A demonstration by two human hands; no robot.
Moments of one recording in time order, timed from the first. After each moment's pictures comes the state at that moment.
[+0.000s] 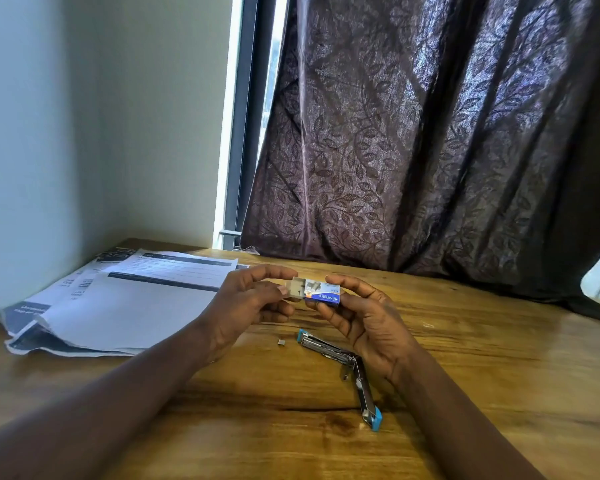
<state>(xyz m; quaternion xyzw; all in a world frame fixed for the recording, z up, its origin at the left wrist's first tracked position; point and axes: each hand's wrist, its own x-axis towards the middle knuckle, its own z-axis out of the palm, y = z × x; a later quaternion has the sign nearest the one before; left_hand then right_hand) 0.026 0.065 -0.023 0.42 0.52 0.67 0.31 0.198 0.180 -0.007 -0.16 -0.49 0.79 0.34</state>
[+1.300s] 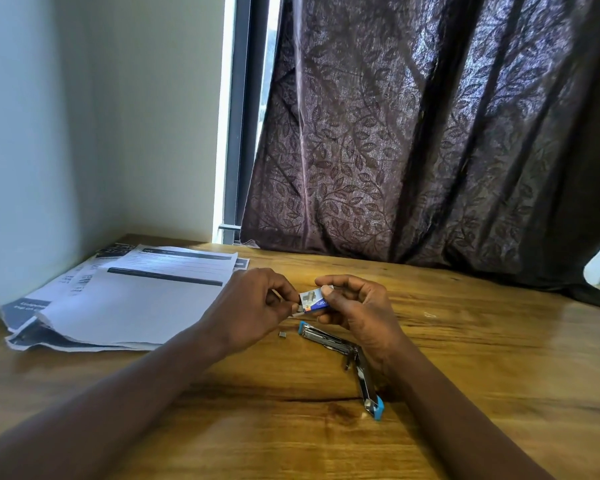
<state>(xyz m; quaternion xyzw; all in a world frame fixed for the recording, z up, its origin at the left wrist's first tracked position) 0.029 0.069 -0.030 0.58 0.69 0.43 -0.02 0.194 0.178 -0.020 -0.20 -0.66 0.62 0.37</state>
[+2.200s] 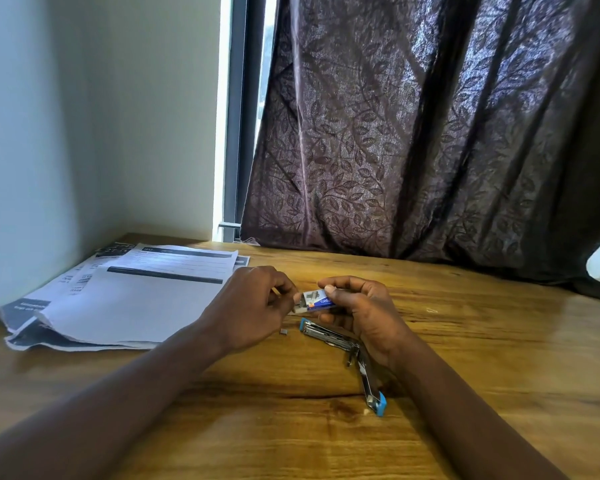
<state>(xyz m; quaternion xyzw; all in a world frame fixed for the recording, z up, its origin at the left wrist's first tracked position) 0.031 0.067 -0.028 0.59 0.71 0.39 -0.05 0.196 0.183 -0.020 -0.25 -0.62 0.68 0.32</state>
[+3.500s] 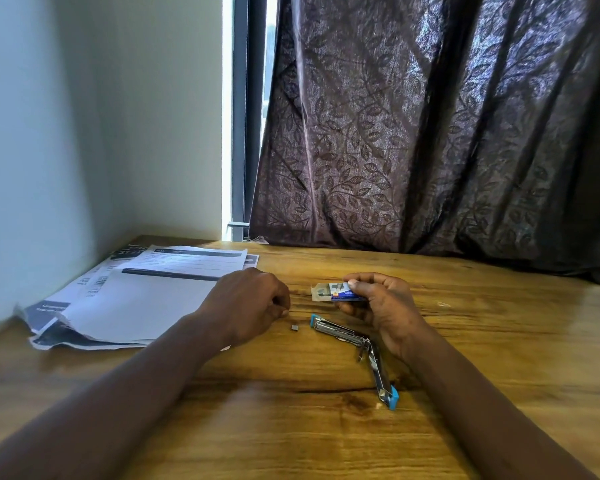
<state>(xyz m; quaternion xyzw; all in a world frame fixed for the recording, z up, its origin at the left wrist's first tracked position) 0.009 0.061 -0.027 0.63 0.74 0.18 -0.14 0.193 0.193 -0.020 -0.33 -0.58 0.64 0.37</state>
